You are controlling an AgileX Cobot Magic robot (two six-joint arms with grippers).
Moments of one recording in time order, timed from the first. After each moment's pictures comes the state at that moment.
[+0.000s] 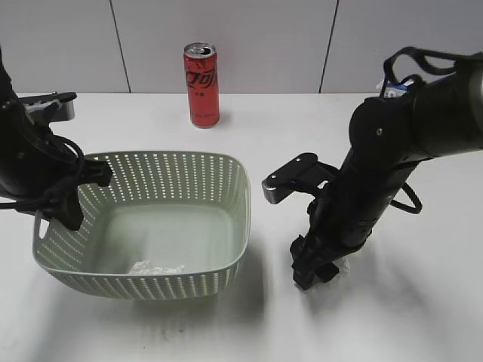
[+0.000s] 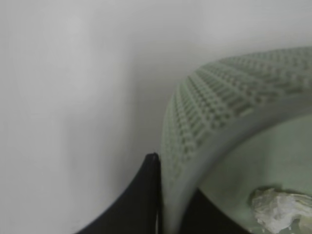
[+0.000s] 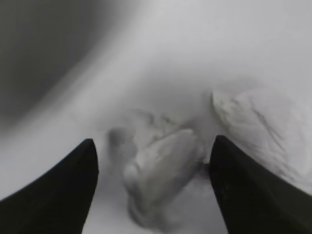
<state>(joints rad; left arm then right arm) -0.37 1.66 -1.00 -0.18 0.86 -0.11 0.57 1.93 -0.99 0.25 0.60 -0.35</state>
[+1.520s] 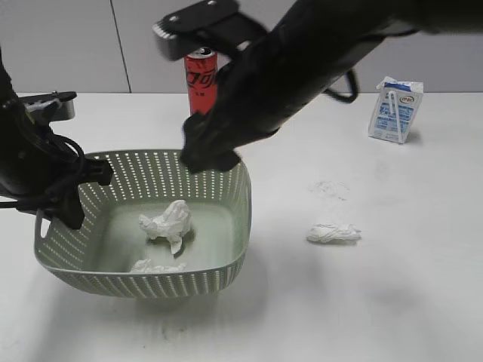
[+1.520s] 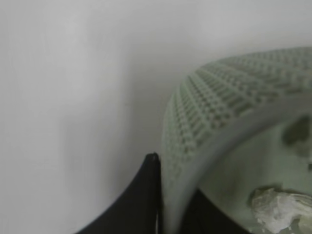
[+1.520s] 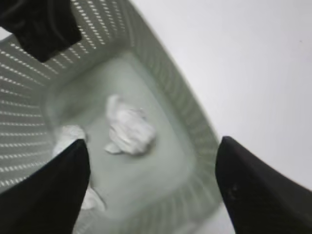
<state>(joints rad) -0.37 1.66 -1.00 -0.19 0.86 -0.11 0.75 1.74 -1.32 0.31 0.63 -0.33</state>
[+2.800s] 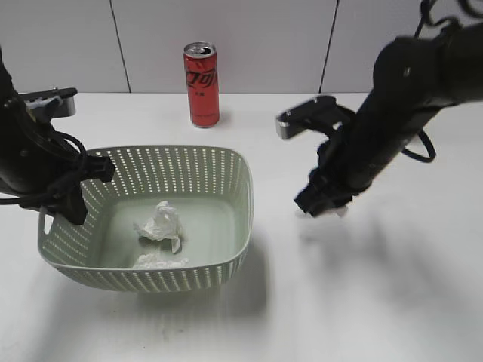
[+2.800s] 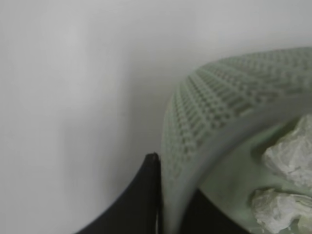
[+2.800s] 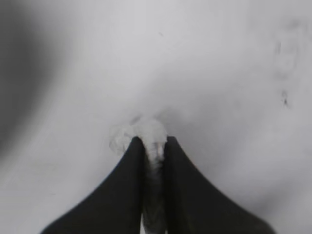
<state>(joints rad) -0.37 1.66 -1.00 -0.19 0.83 -0.11 0.51 1.83 -1.13 0.28 0.64 -0.36</state>
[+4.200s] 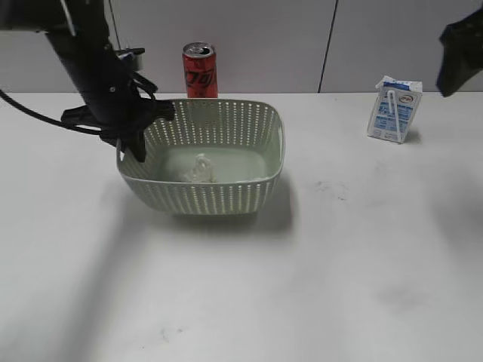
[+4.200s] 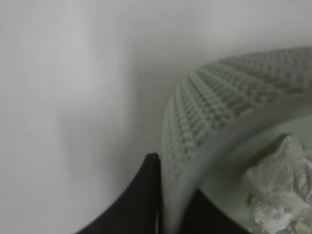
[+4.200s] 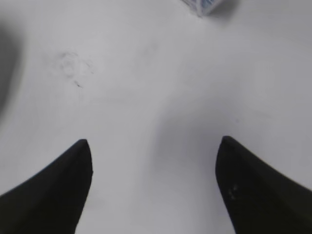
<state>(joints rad) -0.38 2.13 -1.67 -0.18 1.06 -0.11 0.15 1.69 -1.53 0.03 1.16 -0.09</state>
